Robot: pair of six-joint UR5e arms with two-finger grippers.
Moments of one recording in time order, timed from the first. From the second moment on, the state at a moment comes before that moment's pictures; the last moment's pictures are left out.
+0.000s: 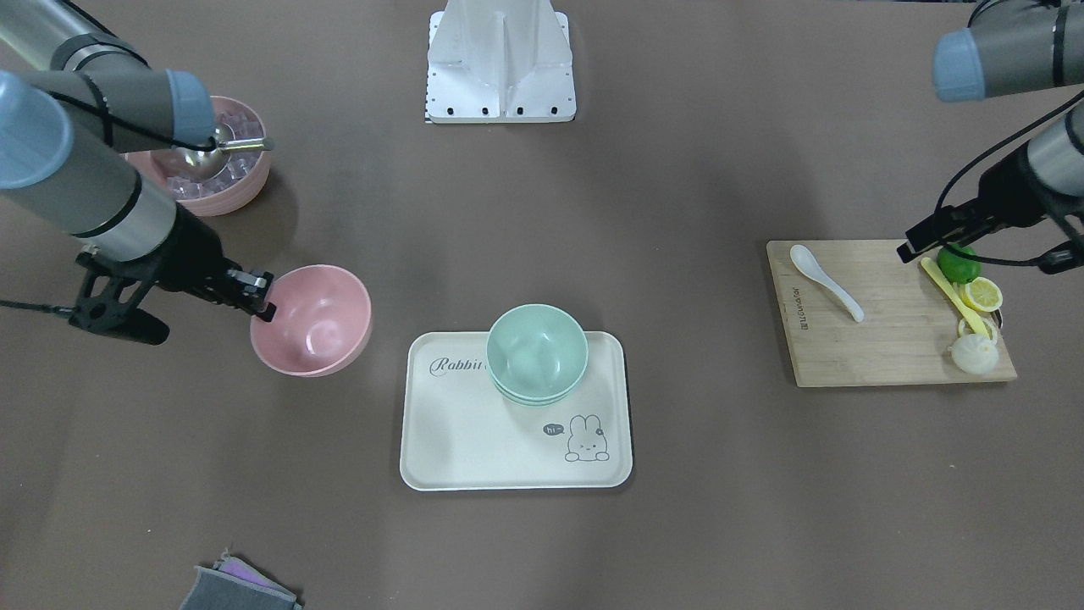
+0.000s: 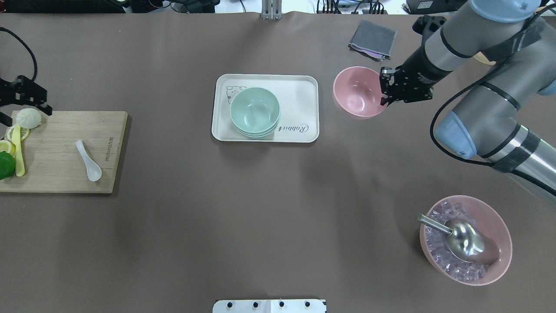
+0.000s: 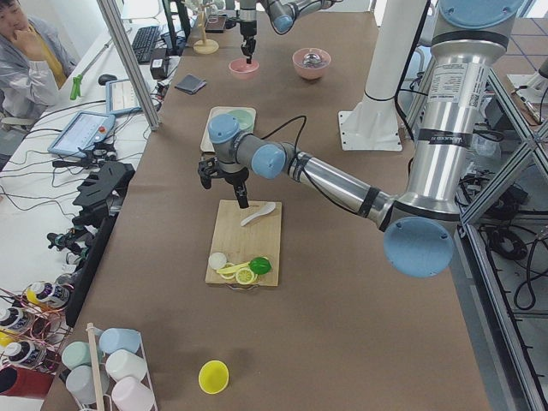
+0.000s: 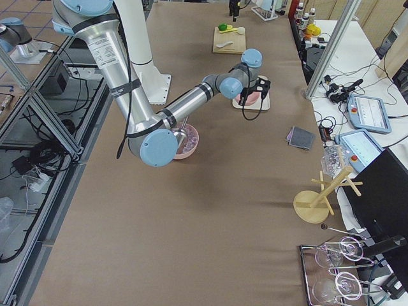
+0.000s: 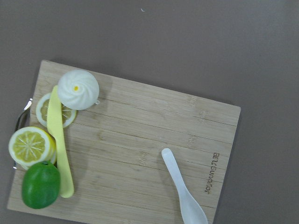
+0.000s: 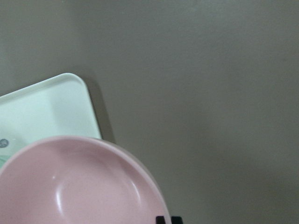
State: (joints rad) left arm -1.14 -1.73 -1.81 -1.60 -2.37 -0.87; right arm 0.93 -1.06 1.72 -1.40 2.29 1.32
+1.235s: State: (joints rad) left arm -0.96 -1.78 -1.61 -1.81 -2.27 -1.05; right arm 0.67 -0.71 1.49 -1.46 2.00 1.63
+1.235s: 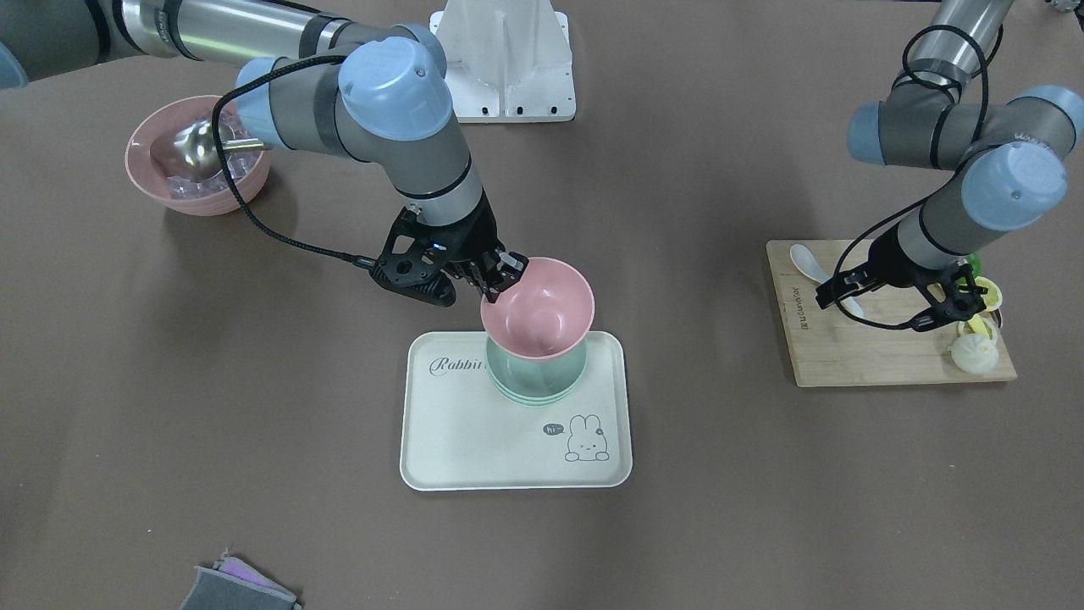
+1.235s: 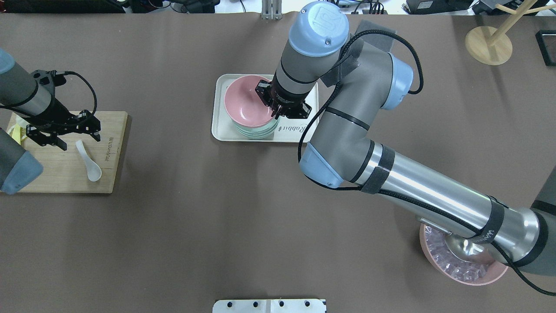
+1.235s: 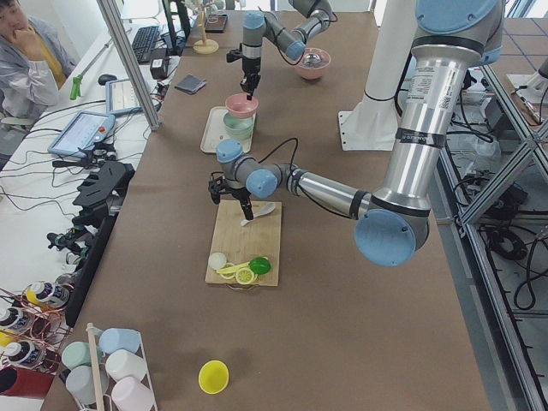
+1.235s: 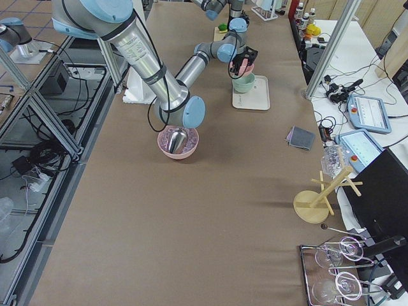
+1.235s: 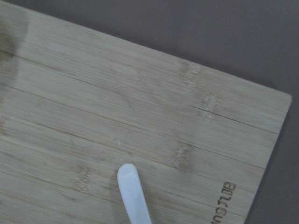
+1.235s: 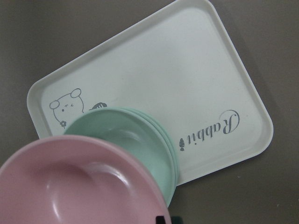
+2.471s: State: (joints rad) left arm -0.94 -1.78 -1.57 -1.81 -2.27 -1.07; right arm 0.67 -0.70 1.41 -1.34 1.98 1.62
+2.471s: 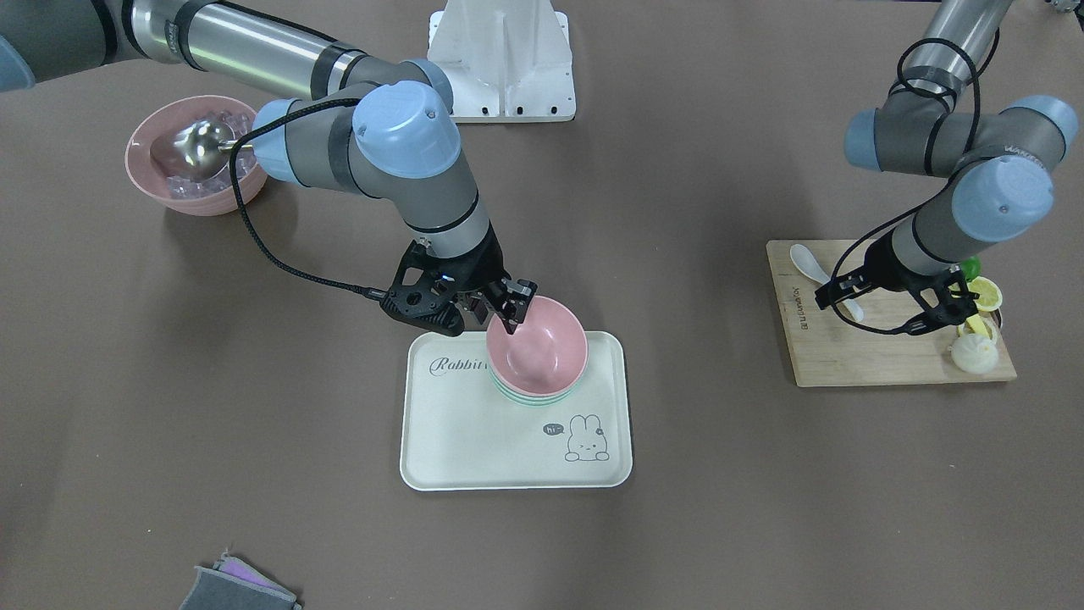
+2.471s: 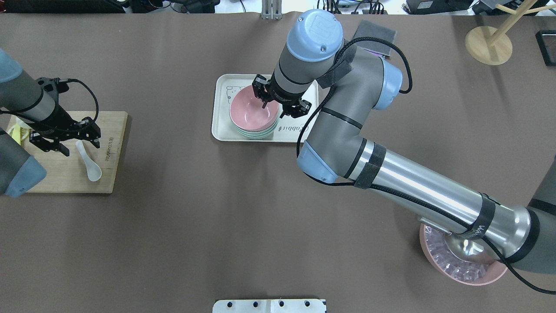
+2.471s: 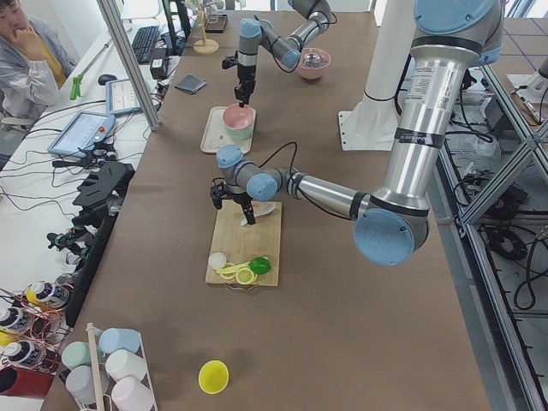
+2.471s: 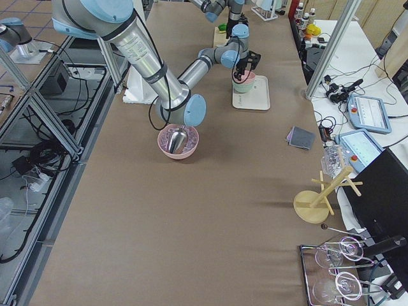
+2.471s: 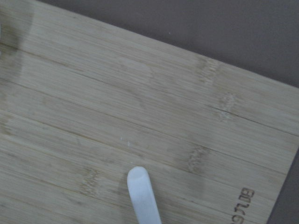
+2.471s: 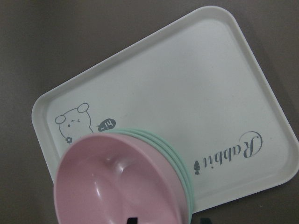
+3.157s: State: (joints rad) left arm -0.92 -1.78 -1.58 -1.81 -2.27 -1.14; right arm 0.68 -0.71 1.44 -1.34 1.99 1.62
